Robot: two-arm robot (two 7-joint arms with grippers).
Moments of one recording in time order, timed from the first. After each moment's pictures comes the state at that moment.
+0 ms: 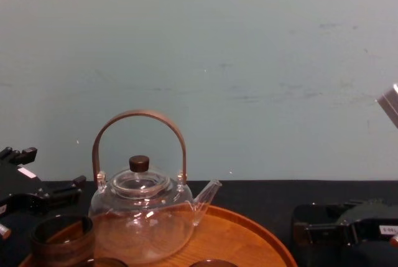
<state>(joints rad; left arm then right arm) -0.20 0.60 0.45 -1.41 -0.25 -0.12 0.03 0.41 0.42 -0.44 -1.20 0.31 0.21 0.48</state>
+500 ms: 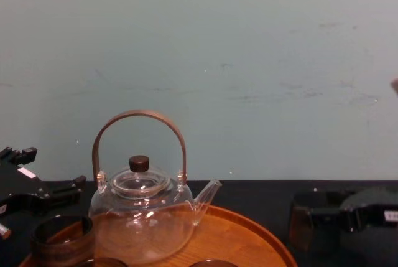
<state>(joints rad) -0.20 0.60 0.45 -1.41 -0.25 -0.12 0.03 0.39 0.44 -0.42 -1.27 0.35 0.21 0.50</state>
